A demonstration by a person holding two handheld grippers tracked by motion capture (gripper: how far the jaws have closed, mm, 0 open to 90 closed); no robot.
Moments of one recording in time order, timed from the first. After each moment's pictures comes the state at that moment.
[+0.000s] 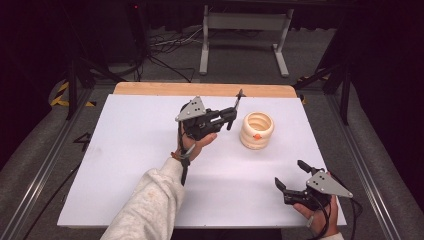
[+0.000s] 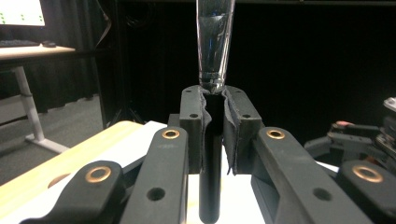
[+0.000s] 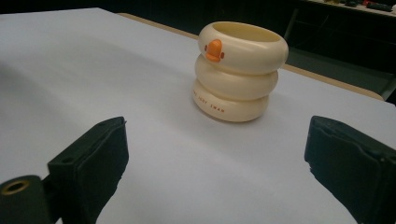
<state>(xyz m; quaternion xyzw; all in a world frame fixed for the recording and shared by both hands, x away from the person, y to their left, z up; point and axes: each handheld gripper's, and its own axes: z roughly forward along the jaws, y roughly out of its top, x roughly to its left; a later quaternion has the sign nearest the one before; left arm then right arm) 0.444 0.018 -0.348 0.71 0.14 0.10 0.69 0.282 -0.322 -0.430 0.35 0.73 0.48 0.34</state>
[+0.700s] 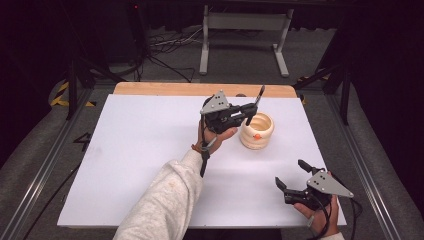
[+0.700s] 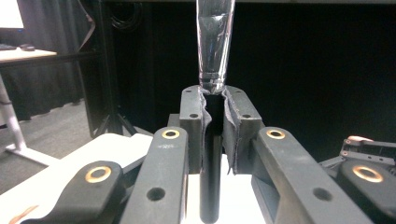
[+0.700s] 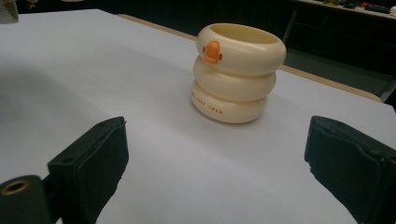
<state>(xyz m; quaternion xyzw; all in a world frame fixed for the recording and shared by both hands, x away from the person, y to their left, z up) 0.462 -0.033 -0.346 0.71 0.12 0.09 0.69 0.282 -0.323 -0.430 0.35 0.73 0.48 0.34</state>
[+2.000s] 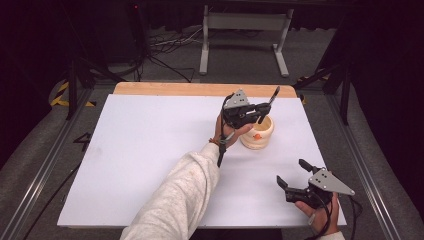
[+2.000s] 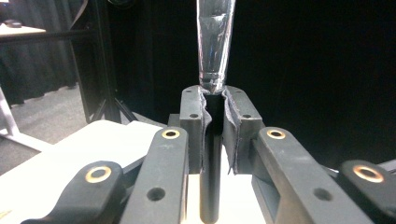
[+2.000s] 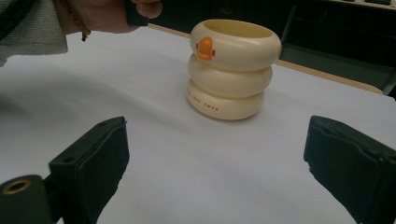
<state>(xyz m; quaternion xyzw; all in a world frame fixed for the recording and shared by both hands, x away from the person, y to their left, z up) 0.499 -0.085 -0.375 0.73 0.13 0.09 0.66 0.287 -0.328 -0.433 0.36 0.72 0.48 0.34</state>
